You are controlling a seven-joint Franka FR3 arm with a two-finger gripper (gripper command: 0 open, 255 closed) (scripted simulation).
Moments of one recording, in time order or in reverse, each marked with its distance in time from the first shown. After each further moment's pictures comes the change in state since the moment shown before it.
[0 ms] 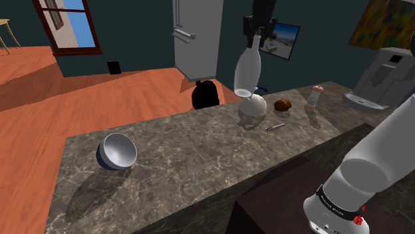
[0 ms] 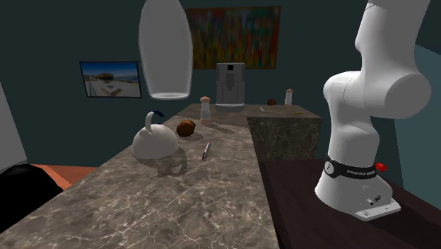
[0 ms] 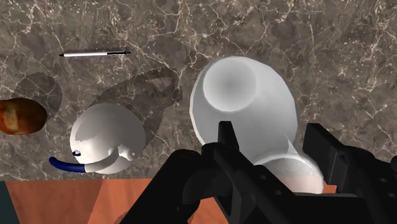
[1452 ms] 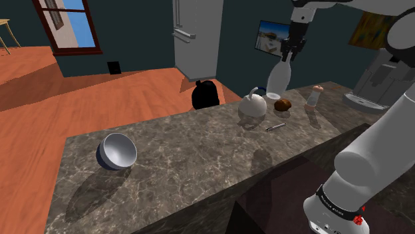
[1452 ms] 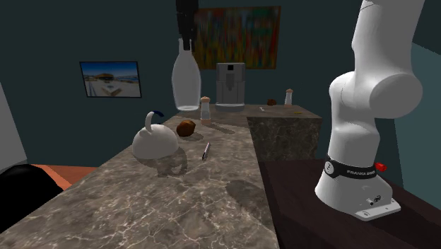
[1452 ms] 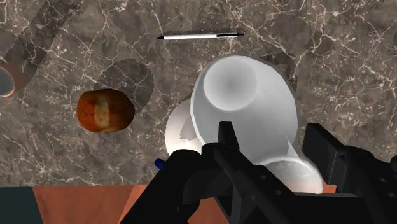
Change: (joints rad) arm -0.218 0.070 -0.307 -0.146 -0.021 0.226 -0.522
